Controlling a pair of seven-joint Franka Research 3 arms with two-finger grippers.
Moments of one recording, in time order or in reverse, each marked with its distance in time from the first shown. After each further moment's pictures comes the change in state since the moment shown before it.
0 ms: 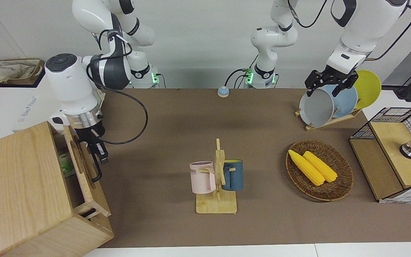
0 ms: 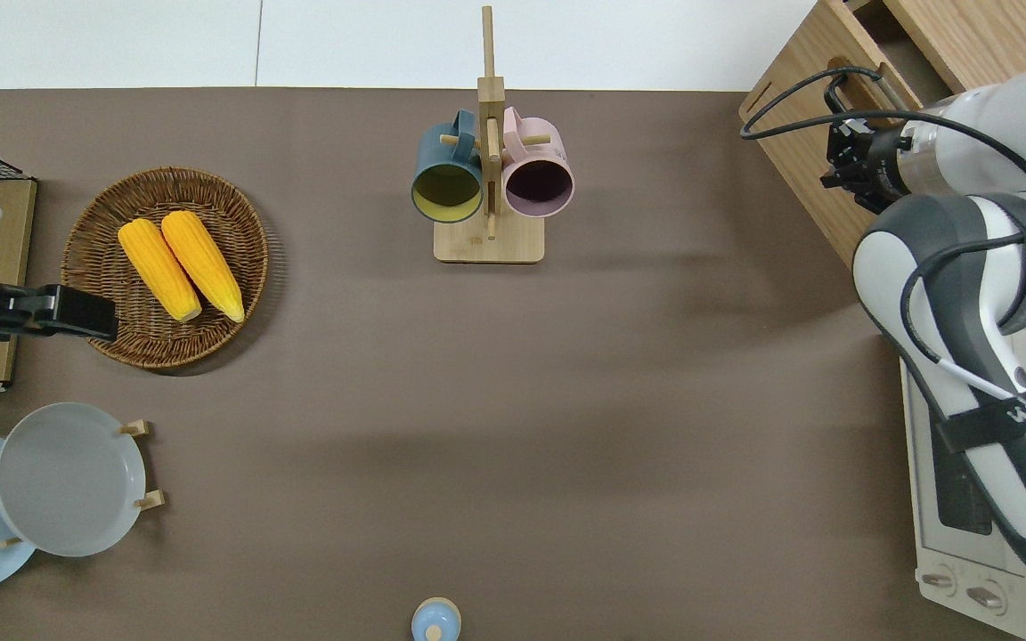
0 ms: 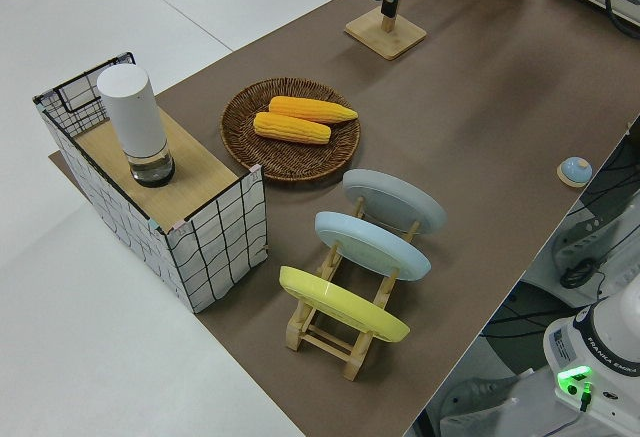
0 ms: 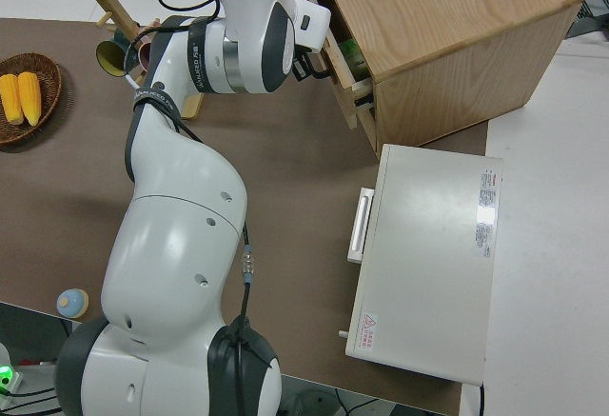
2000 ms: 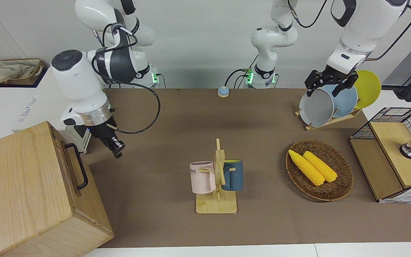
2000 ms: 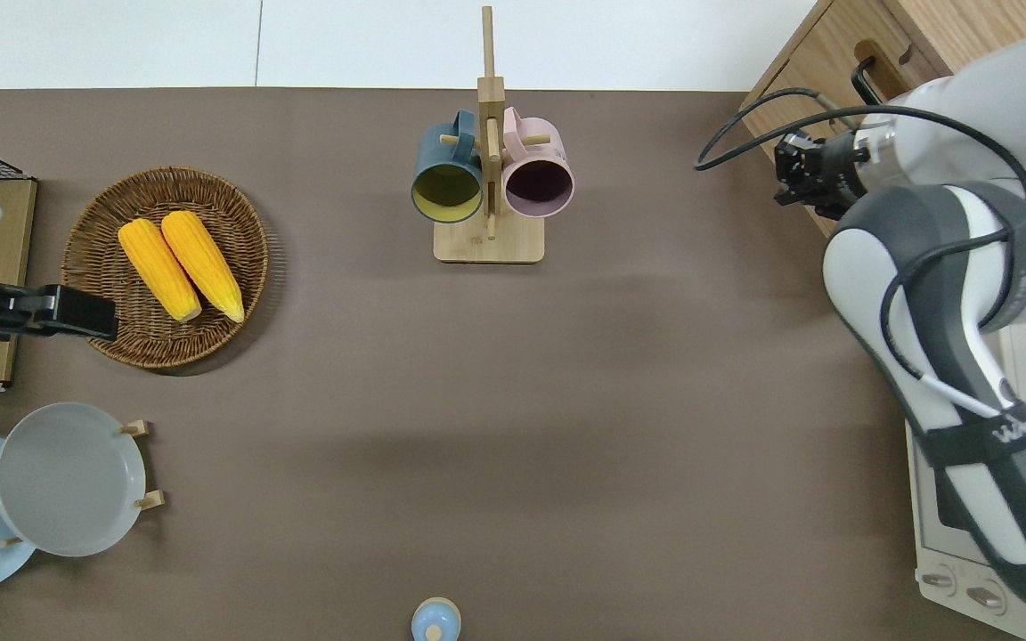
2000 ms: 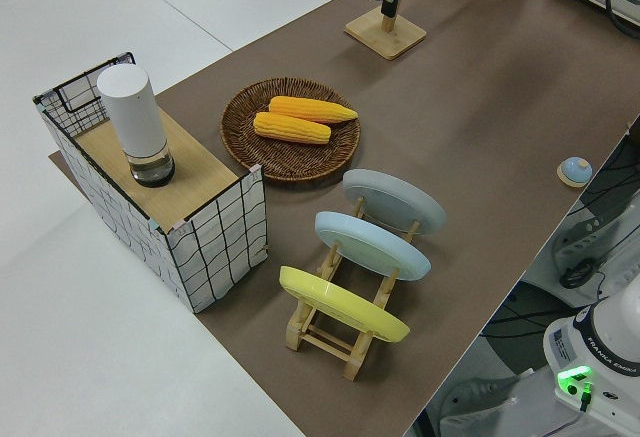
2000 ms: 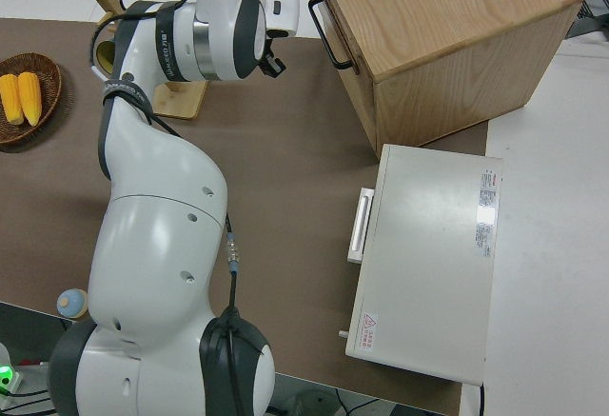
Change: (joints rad) left arm 0.000 0.000 0.000 0.000 0.000 0.000 0.000; right arm 0.038 0.007 0.061 0.077 0.040 -0.172 -0.190
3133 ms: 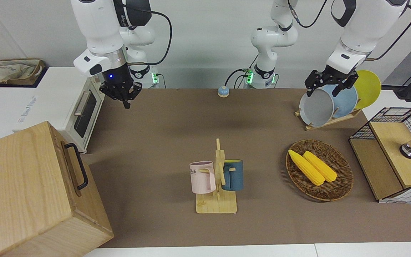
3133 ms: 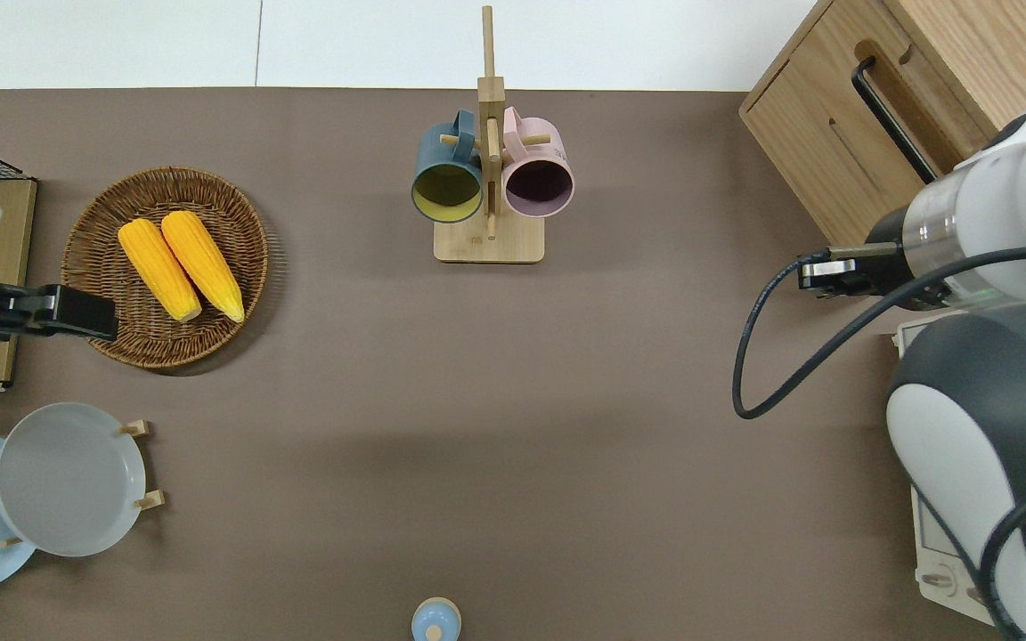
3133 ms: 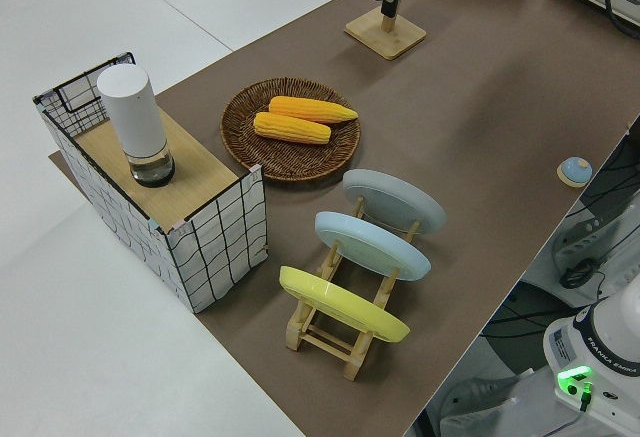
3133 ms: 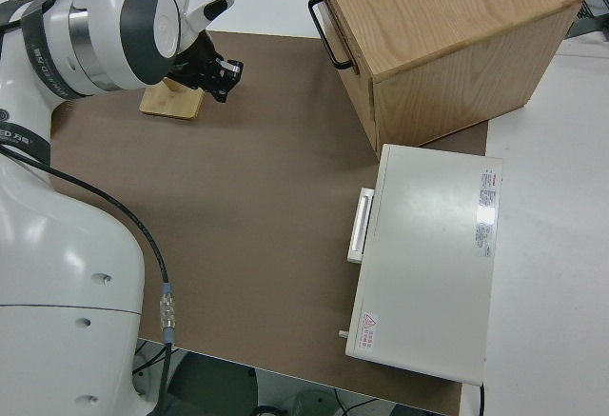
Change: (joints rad) left arm 0.000 0.000 0.000 0.000 0.000 0.000 0.000; right arm 0.115 -0.275 -0.068 -0.082 -0.029 -0.311 -0.602
